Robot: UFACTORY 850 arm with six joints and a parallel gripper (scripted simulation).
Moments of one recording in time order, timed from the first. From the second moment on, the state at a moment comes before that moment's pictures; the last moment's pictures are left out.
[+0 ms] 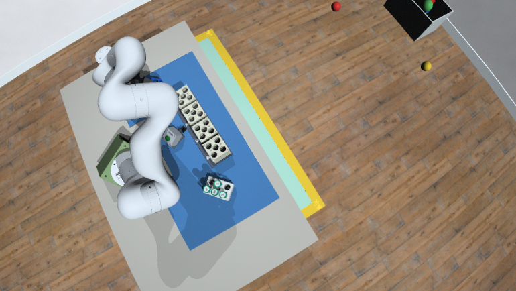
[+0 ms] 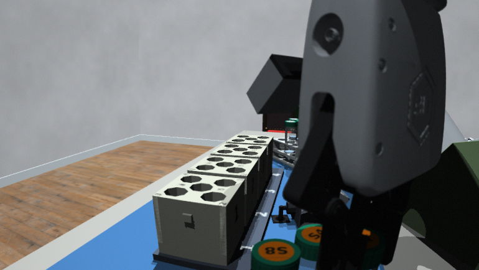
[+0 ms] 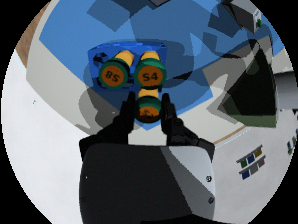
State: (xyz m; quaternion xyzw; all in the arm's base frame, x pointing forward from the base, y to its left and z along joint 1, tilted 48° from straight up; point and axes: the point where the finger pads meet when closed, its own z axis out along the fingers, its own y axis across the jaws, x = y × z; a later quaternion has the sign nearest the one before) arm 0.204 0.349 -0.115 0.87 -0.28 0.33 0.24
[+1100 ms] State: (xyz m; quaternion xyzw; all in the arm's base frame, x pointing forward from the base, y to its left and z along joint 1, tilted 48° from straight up) arm 0.187 0.374 -0.088 0.87 -0.28 0.33 0.24
